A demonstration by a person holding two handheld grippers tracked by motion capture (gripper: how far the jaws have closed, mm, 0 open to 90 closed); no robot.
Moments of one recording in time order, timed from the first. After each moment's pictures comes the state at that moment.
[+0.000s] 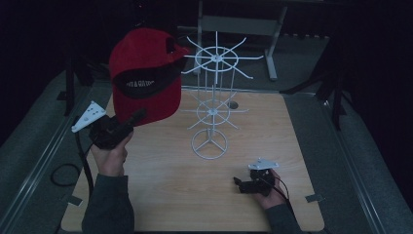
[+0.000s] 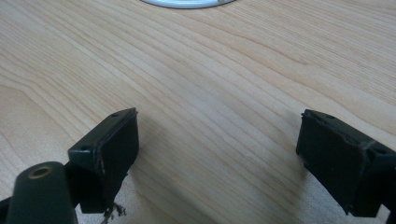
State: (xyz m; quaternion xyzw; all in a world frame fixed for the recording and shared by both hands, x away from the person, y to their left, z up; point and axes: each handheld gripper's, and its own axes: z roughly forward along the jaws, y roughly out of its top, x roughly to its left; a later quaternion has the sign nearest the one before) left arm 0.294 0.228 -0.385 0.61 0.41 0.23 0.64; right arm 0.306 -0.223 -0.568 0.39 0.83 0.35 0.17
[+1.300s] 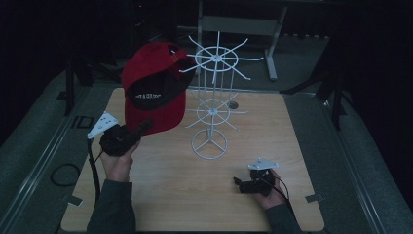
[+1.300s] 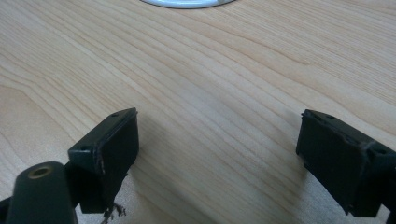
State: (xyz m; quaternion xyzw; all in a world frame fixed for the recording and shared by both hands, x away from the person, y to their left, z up) left arm 0.300 0.220 -0.422 0.63 0.42 0.22 0.61; right arm 0.306 -0.223 -0.568 0.39 0.83 0.35 0.17
